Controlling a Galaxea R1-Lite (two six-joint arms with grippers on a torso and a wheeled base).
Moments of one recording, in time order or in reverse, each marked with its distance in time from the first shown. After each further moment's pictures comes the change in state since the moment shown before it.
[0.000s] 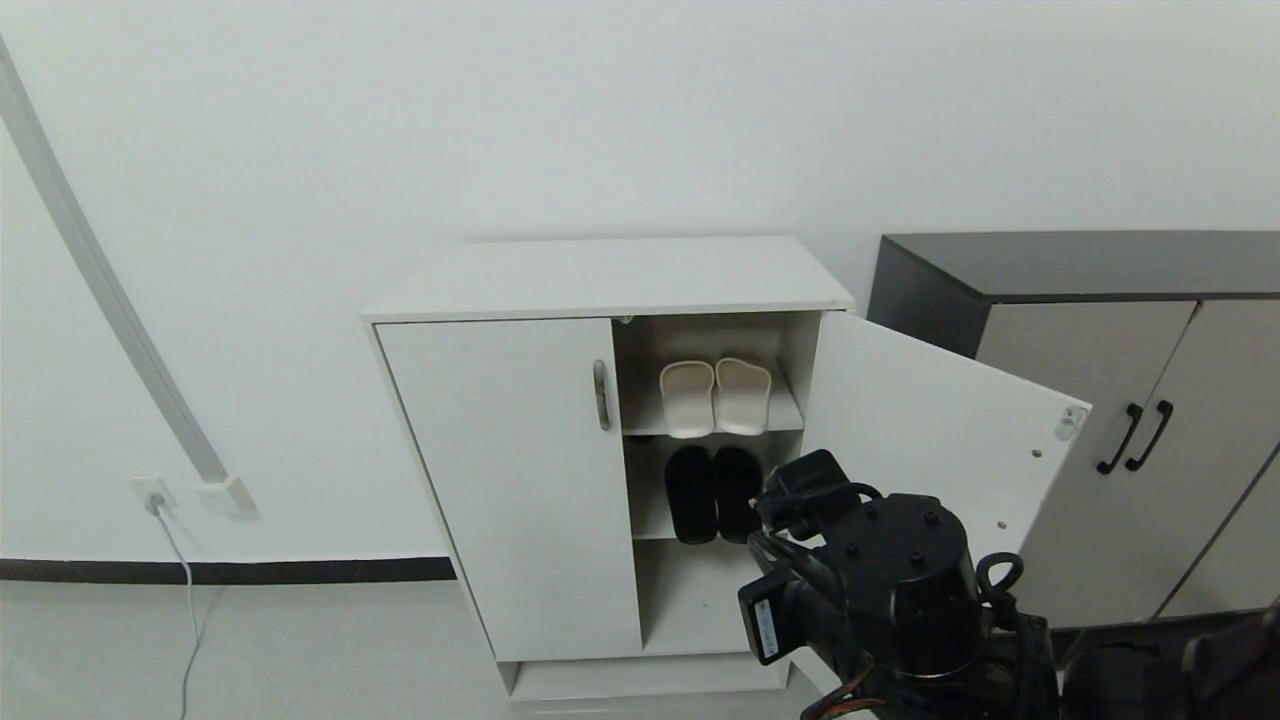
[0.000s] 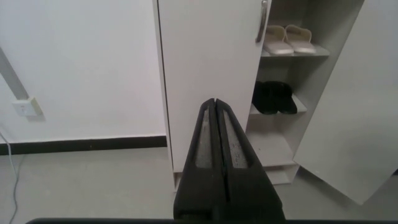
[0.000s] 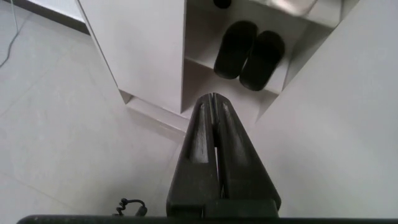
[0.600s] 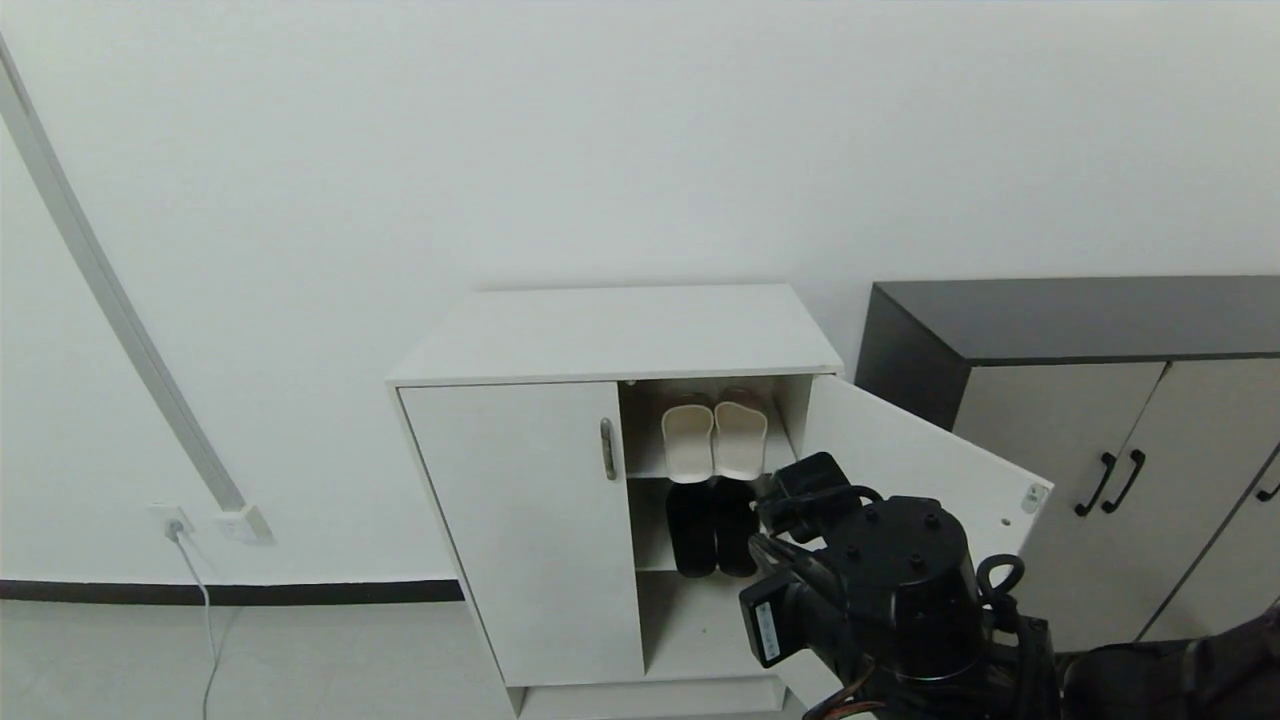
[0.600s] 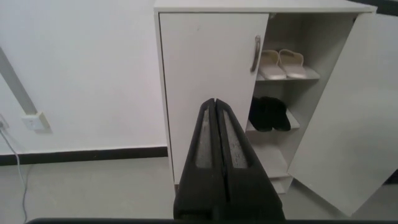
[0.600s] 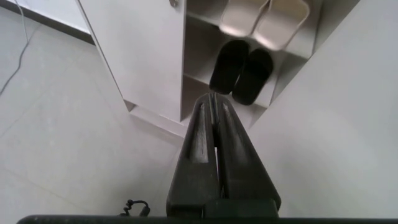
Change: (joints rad) left arm 0.000 0.000 0.000 0.000 0.000 -0.001; right arm 0.000 0.000 0.006 0.000 0.000 0.000
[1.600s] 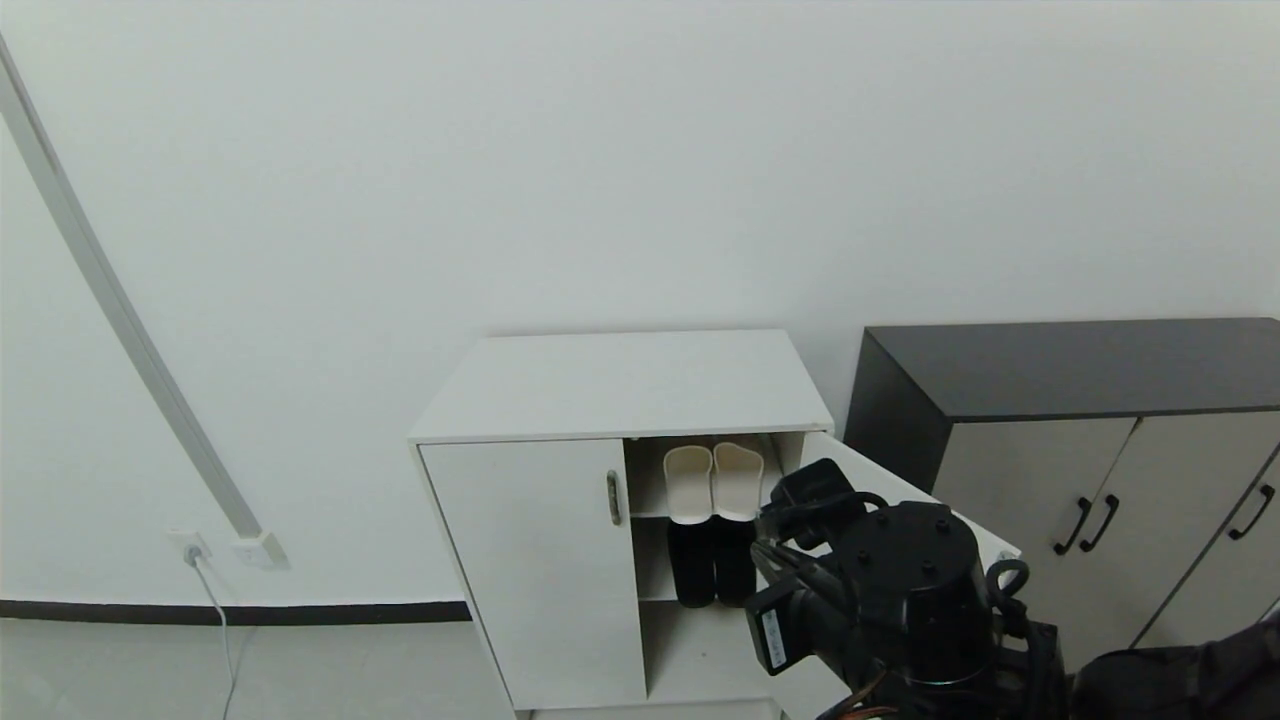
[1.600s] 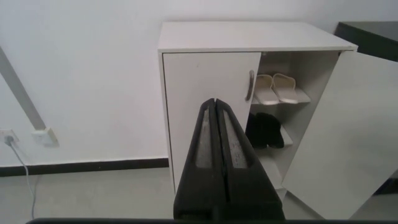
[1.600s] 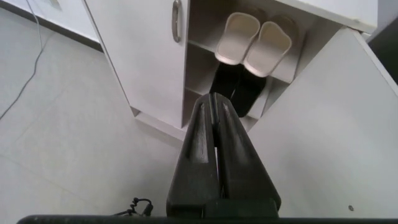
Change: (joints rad) left arm -0.001 0.000 0.000 0.000 0.000 -0.001; right arm -0.008 -0.002 0.029 -0.028 0.035 -0.011
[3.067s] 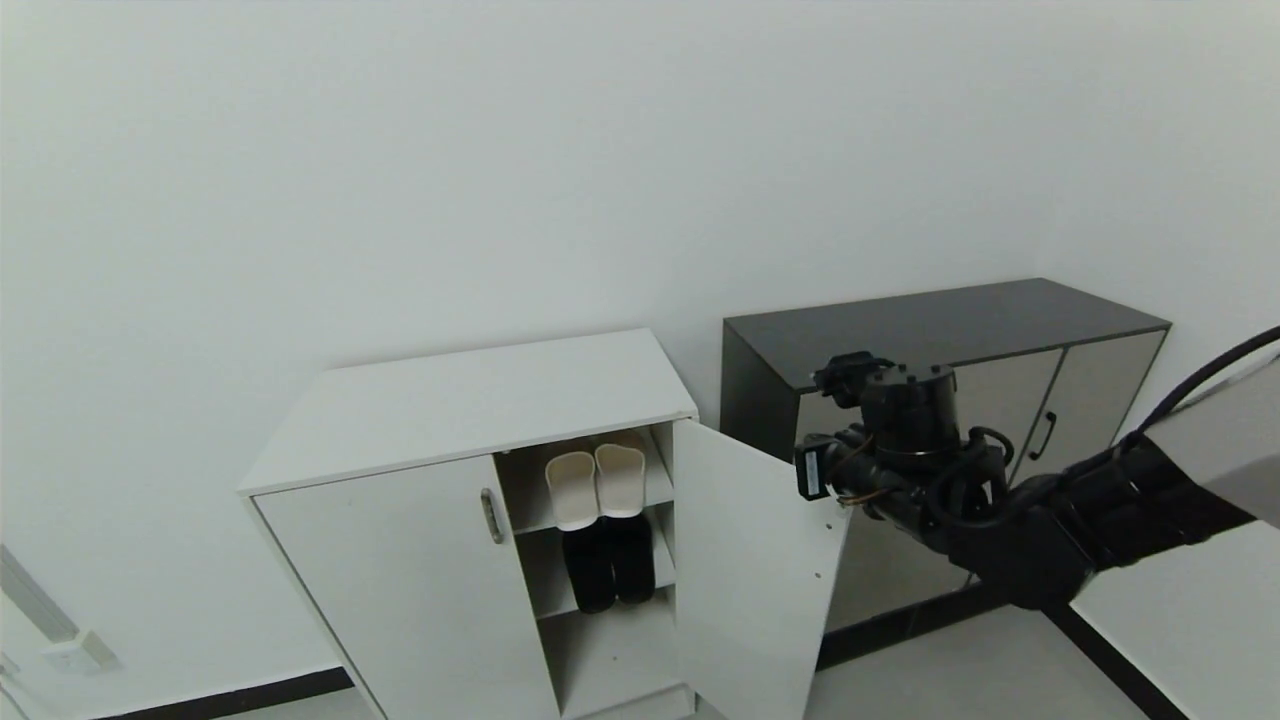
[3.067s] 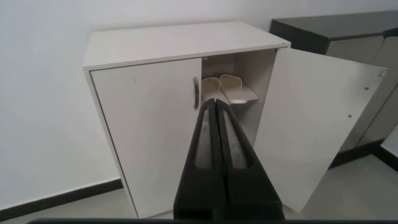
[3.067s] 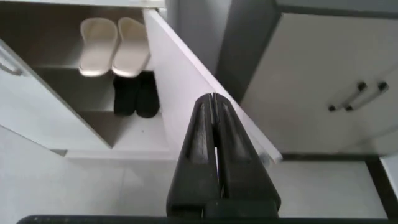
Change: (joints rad) left arm -0.001 0.000 0.000 0.000 -0.001 0.007; right arm -0.403 0.191 -0.357 0.143 0.201 -0.038
